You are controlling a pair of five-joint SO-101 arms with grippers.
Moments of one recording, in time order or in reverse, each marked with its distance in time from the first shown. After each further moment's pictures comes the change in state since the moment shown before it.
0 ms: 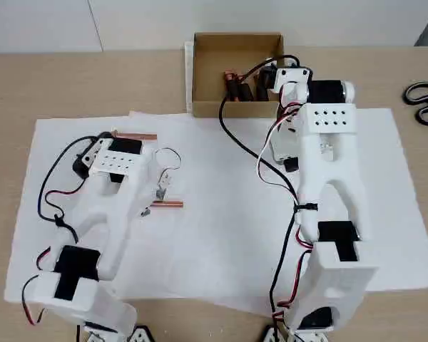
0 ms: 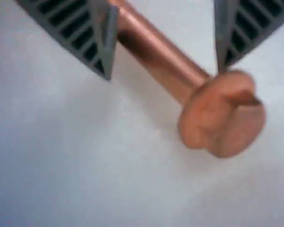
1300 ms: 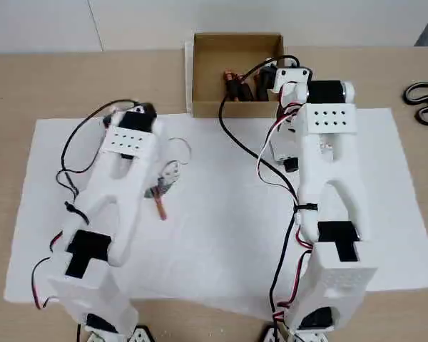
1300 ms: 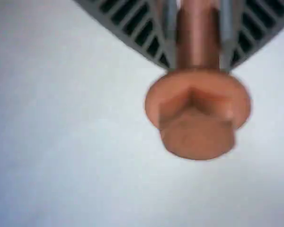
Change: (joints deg) left arm 1.7 7.4 -20.6 12.3 -38.4; right arm 0.0 0.0 0.2 0.0 0.0
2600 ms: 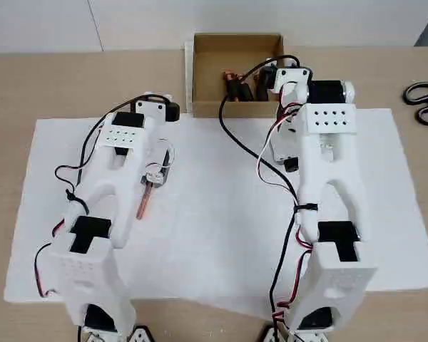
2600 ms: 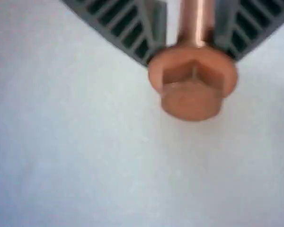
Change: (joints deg) left arm -3.2 9.3 -2.9 -7.1 -29.6; right arm 0.0 0.0 0.0 0.0 0.0
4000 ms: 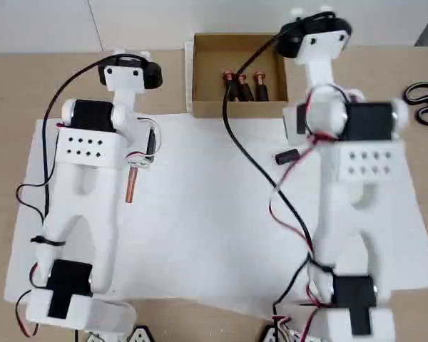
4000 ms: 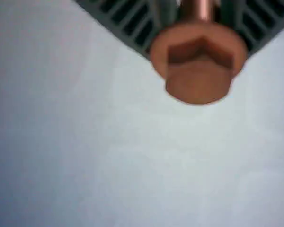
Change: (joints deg) left arm -0.3 -24.0 -7.5 16.8 5.0; right arm 0.0 -26.7 -0.6 -0.1 -0.8
